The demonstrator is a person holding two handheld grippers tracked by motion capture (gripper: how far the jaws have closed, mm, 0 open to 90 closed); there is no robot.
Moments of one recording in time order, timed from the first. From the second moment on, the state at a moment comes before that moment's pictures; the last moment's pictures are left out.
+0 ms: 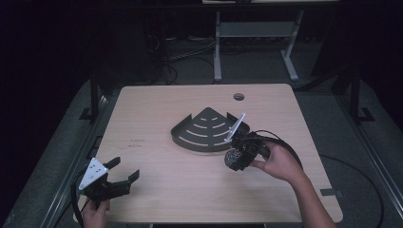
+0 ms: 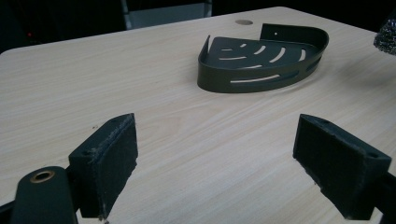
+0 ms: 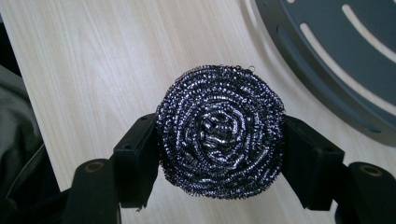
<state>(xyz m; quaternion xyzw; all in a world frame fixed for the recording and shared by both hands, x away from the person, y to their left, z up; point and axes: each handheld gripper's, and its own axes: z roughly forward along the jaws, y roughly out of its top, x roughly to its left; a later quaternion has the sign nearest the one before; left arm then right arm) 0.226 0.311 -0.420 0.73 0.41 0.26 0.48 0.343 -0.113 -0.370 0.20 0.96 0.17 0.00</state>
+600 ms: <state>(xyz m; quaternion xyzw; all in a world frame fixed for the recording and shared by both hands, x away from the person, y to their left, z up) 0.226 0.312 -0.419 0.73 0.41 0.26 0.48 0.365 -0.096 -0.358 0.19 0.97 0.17 0.00</state>
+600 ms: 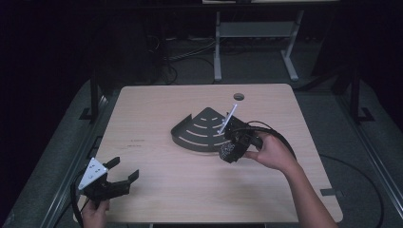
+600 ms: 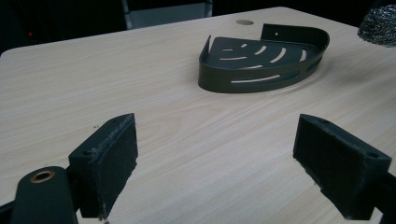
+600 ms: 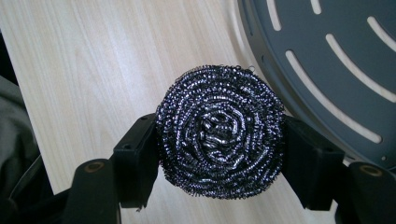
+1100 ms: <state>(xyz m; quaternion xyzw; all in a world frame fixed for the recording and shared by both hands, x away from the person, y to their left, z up) 0.226 0.312 -0.419 0.73 0.41 0.26 0.48 0.384 -0.081 -0.358 0.19 0.97 0.17 -0.01</state>
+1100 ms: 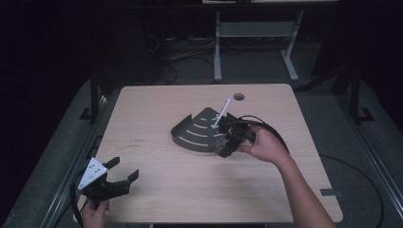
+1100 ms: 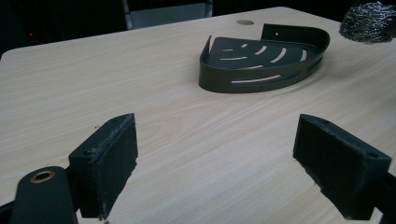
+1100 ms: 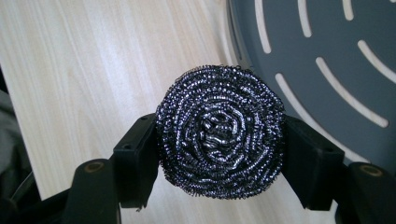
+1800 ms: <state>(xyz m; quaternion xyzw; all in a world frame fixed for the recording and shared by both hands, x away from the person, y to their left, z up) 0.226 0.311 -0.419 0.73 0.41 0.26 0.48 0.413 -0.066 -0.362 0.19 0.97 0.17 -0.02</state>
